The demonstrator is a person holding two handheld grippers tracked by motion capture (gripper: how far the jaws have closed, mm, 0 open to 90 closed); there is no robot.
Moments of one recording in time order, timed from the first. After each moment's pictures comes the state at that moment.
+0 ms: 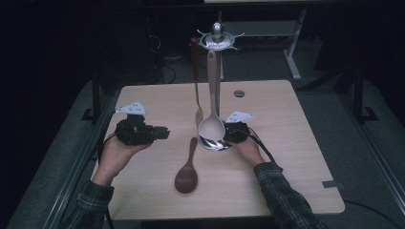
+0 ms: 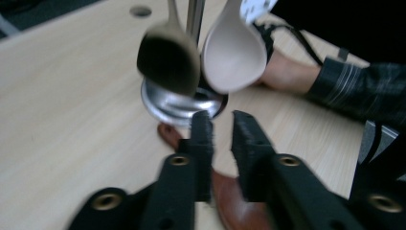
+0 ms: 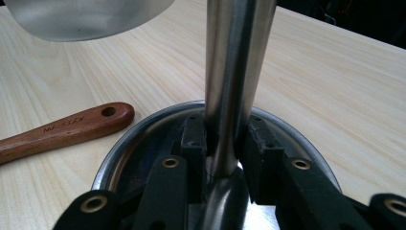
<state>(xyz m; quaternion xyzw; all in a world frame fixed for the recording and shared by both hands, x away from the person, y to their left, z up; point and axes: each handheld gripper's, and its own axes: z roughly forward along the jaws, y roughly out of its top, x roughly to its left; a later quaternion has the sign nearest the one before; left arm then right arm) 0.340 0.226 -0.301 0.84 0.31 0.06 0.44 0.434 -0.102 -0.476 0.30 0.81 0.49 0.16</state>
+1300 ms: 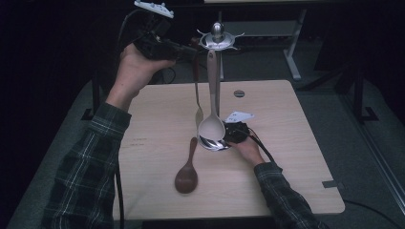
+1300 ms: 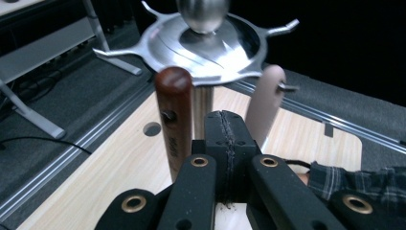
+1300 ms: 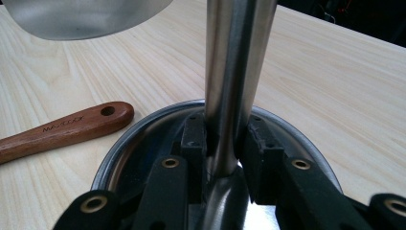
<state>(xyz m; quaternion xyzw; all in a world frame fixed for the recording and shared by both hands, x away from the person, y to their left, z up) 0.415 0.145 -0.123 0.84 0.23 0.12 0.47 0.434 -0.102 -0.476 0.30 0.81 0.48 0.16</state>
